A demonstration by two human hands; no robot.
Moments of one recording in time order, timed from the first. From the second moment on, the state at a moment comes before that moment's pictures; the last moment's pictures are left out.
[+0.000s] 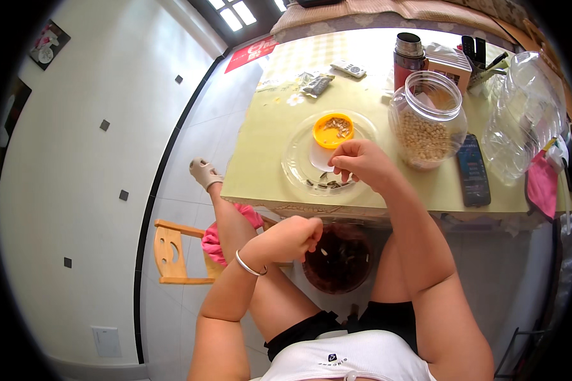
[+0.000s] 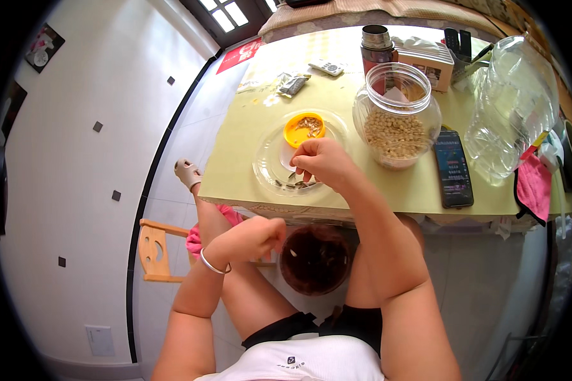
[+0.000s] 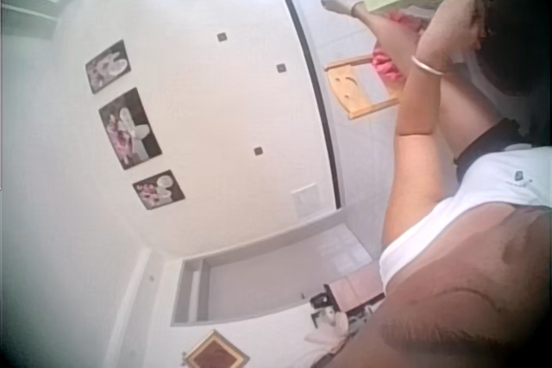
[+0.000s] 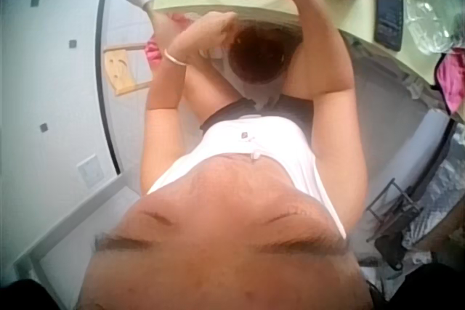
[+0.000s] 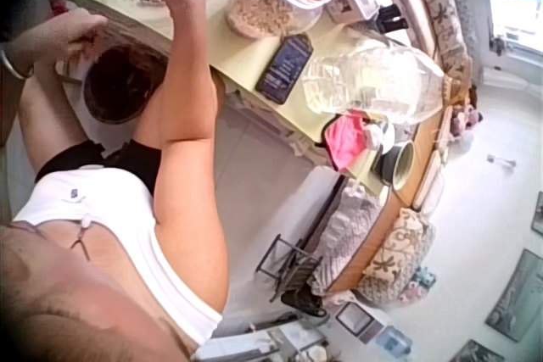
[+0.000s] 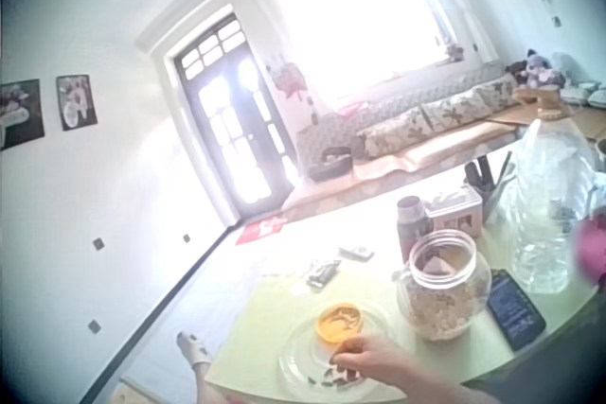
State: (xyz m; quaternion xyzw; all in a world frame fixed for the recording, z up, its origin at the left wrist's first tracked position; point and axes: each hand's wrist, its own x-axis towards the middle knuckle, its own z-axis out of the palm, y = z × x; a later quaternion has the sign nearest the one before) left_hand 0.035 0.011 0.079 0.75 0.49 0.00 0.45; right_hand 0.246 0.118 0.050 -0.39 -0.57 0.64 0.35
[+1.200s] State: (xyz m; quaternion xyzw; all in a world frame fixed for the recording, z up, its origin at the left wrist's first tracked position) left_hand 0.057 0.089 0.046 0.62 0.47 0.53 0.33; right_hand 0.221 0.122 0.024 -0.37 -0.51 0.66 0.41
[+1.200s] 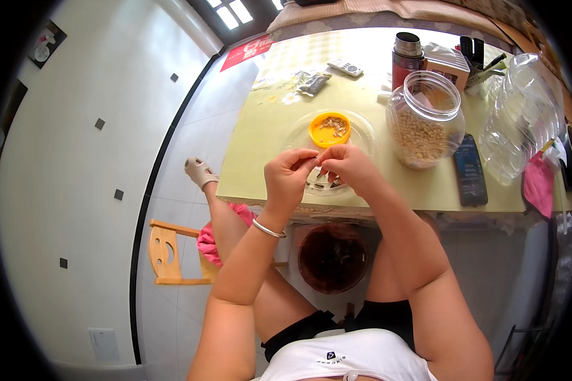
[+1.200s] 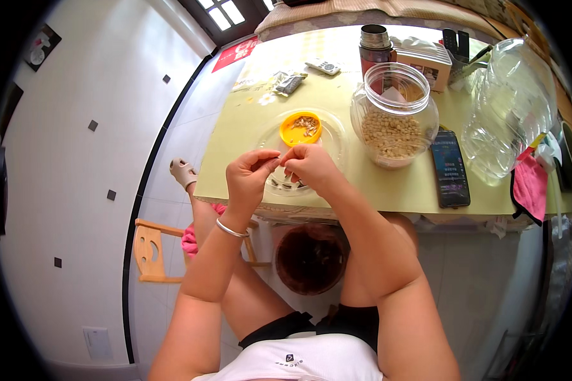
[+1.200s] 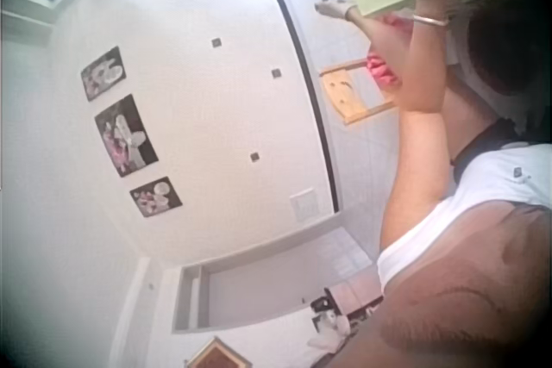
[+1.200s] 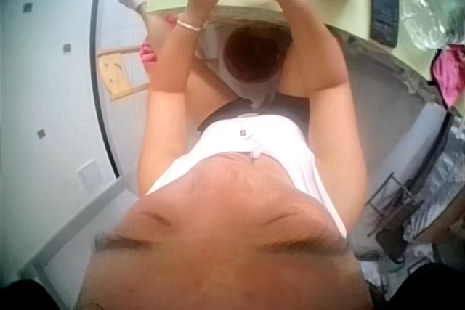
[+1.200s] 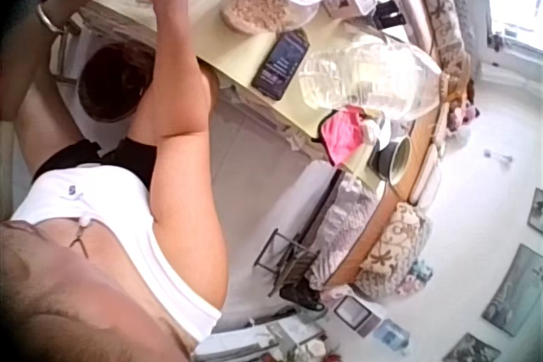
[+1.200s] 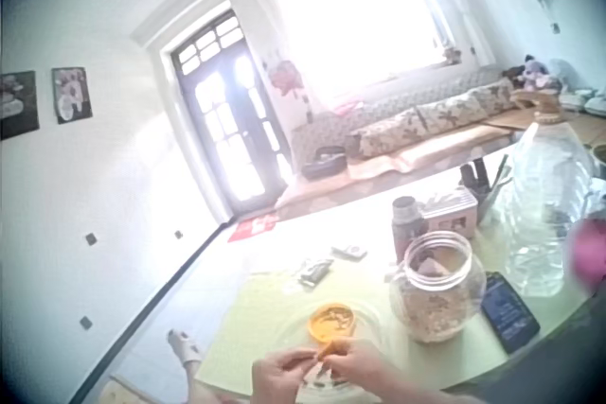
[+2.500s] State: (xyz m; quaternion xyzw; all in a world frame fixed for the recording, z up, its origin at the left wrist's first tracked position) left_hand 0.059 0.056 0.061 0.63 0.55 0.49 0.26; right_hand 0.202 0.105 0.024 -0.35 -0.53 0.60 0.49
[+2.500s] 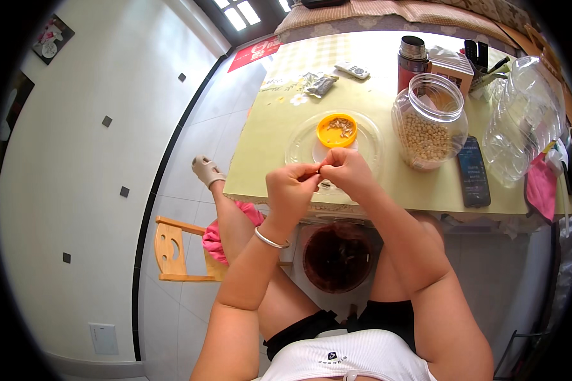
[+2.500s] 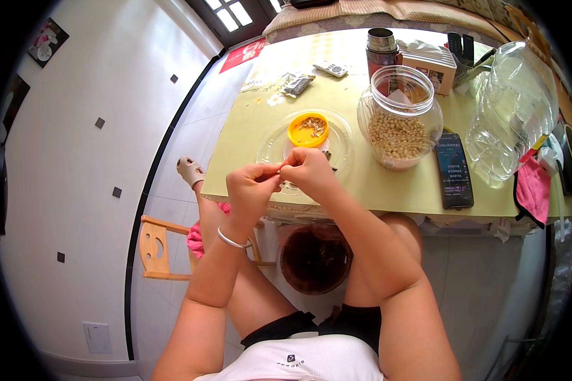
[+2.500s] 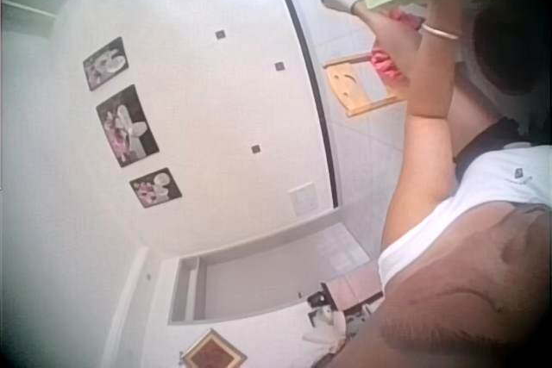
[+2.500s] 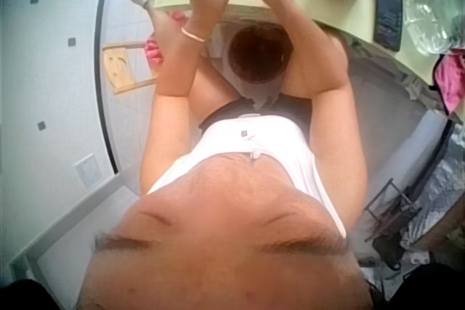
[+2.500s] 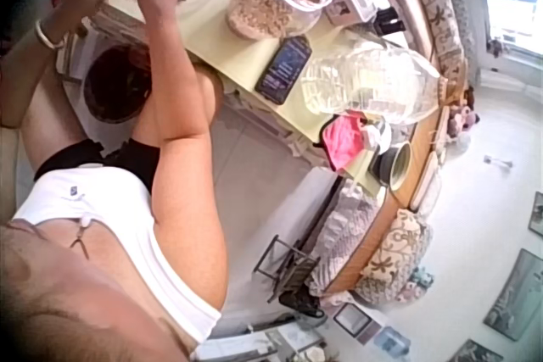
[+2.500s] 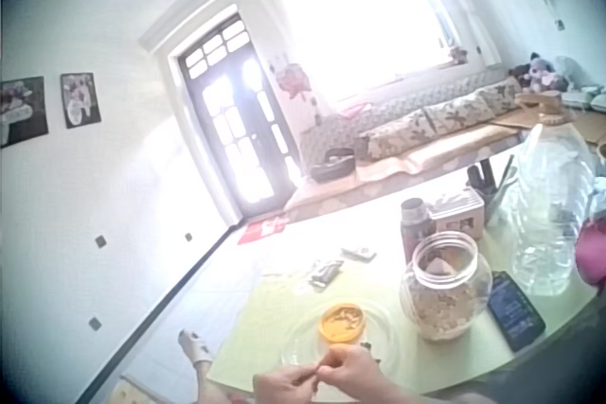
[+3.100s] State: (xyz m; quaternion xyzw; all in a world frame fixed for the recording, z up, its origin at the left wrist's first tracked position) left_hand 0.039 0.066 0.054 0.40 0.48 0.53 0.58; right_hand 0.212 0.106 0.037 -0.32 -0.44 0.73 0.41
